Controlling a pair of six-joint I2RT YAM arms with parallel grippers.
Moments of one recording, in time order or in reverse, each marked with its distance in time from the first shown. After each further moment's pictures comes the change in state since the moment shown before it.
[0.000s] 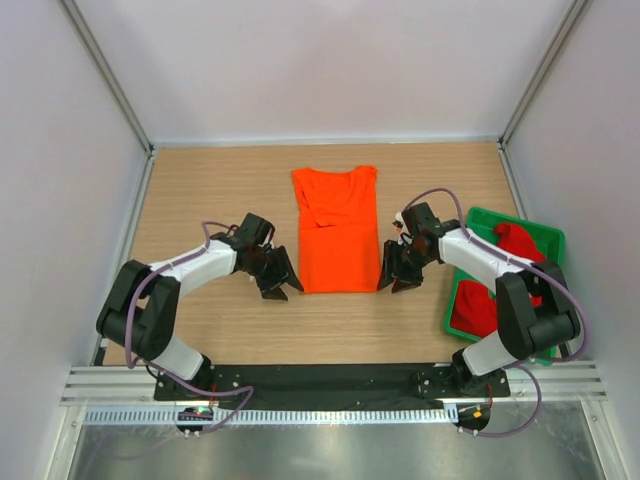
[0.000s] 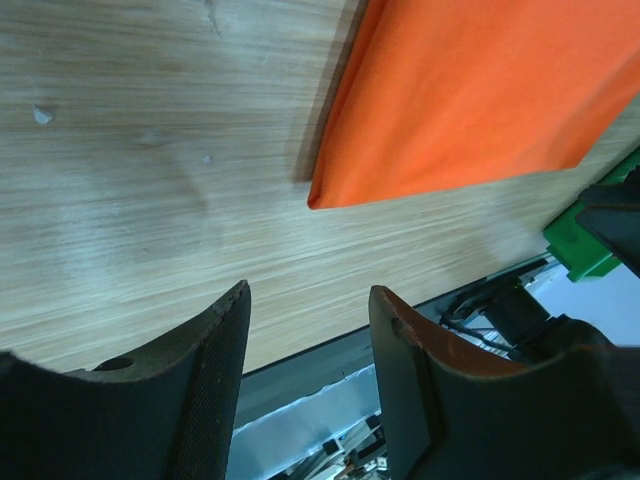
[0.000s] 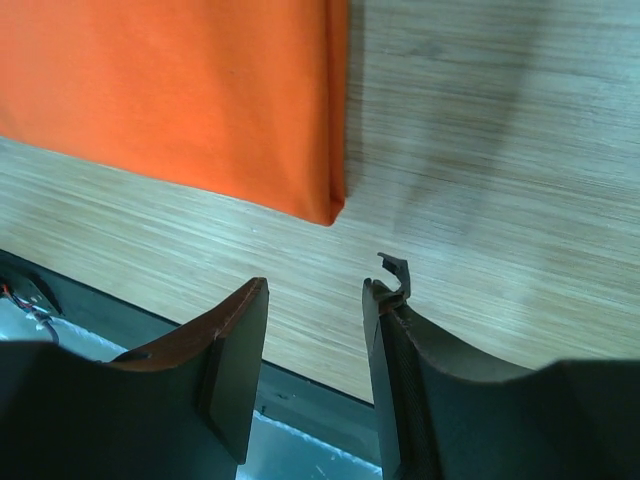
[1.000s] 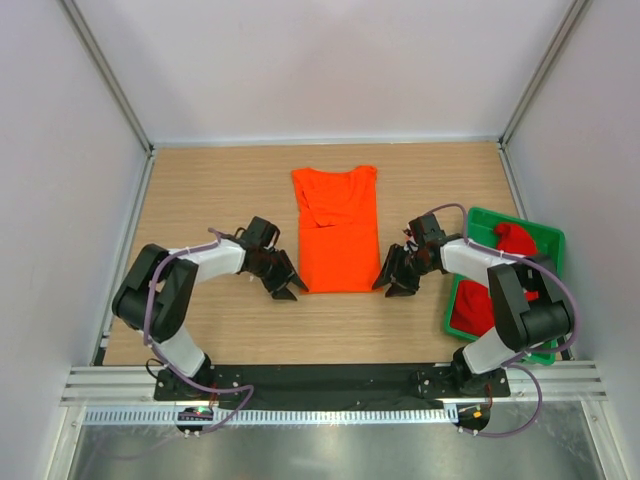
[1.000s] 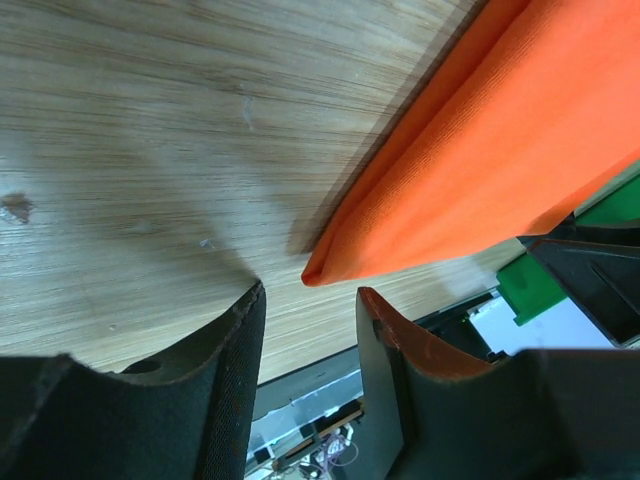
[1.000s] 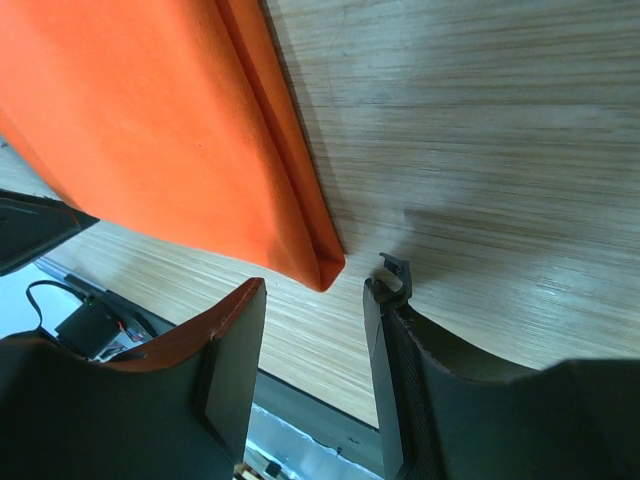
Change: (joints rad) left arm -0.006 0.126 -0.019 0.142 0.013 -0.178; right arm -0.057 0.024 -0.154 0.261 -0.101 0.222
